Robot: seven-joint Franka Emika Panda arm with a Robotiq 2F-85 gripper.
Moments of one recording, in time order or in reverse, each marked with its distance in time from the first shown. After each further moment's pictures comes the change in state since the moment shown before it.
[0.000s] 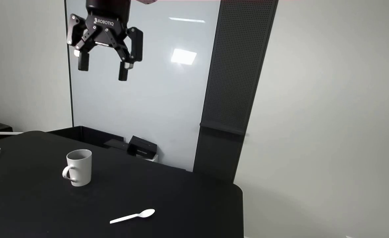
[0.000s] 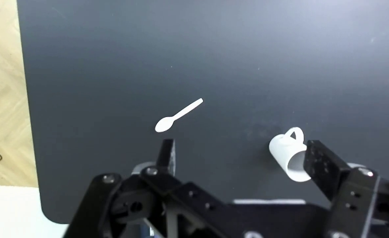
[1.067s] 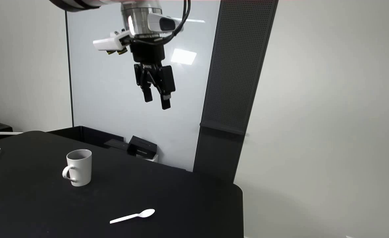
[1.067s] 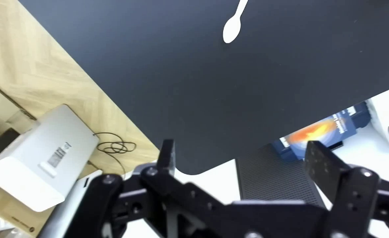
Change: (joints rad) arm -0.058 0.188 0.008 -0.029 -0.236 0.469 0.720
